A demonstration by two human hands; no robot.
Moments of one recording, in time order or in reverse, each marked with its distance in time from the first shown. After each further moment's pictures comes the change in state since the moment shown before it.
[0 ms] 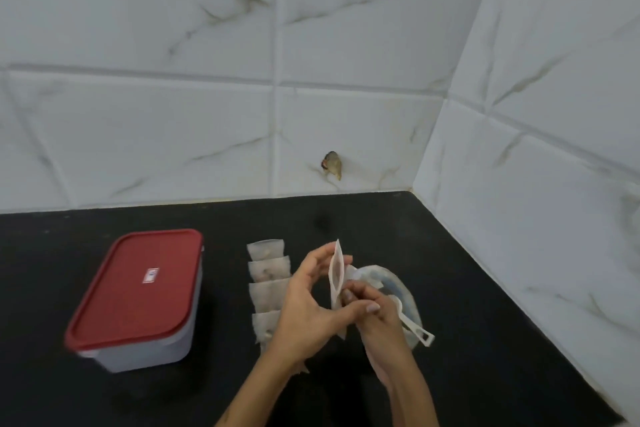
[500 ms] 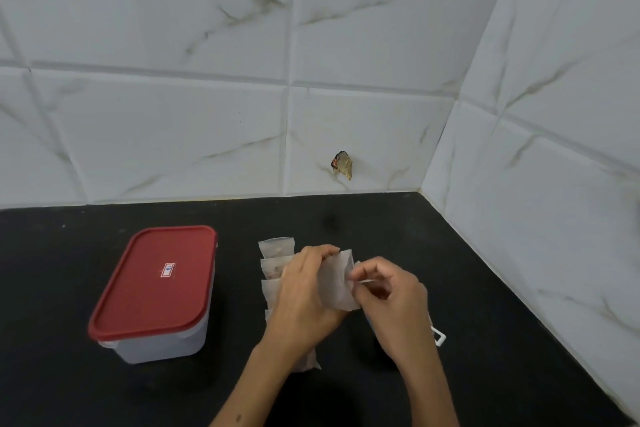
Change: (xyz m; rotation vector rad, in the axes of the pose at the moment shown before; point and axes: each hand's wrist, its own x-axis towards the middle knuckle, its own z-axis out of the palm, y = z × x) left_hand 0.001 -0.007 -0.031 0.613 0.097 0.214; right_hand -0.022 -0.043 0.026 -0.585 0.099 -0.497
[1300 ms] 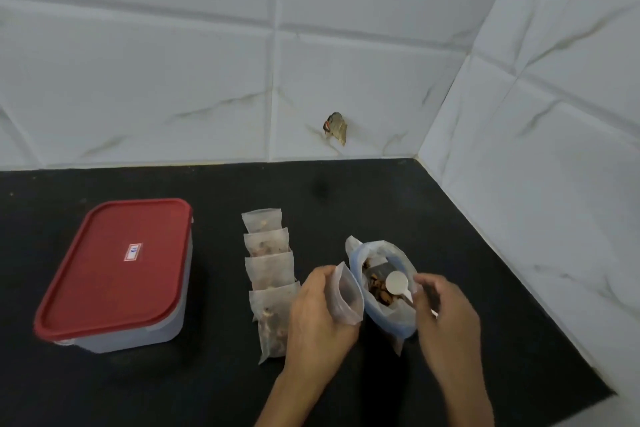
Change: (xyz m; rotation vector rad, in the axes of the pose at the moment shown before) left_hand -0.021 0.001 0.047 -0.127 -0.011 -0.328; right_hand -0.008 0.067 -0.031 -0.382 0.169 0.363
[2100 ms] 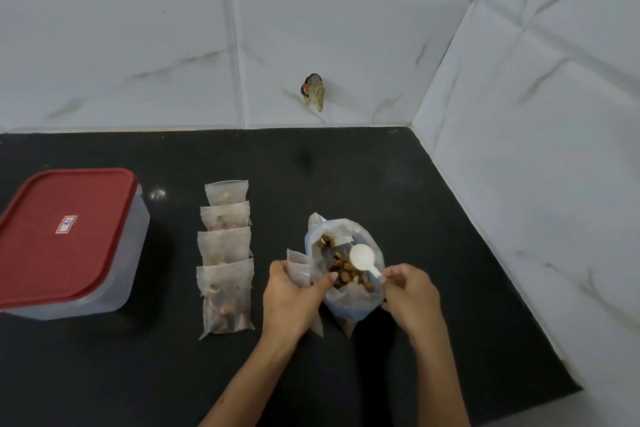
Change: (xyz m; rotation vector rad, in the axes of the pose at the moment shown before) left_hand 0.014 0.003 0.058 -0.245 0.000 -0.684; right_hand 0.057 0.039 -0.010 0.027 -0.399 0.367
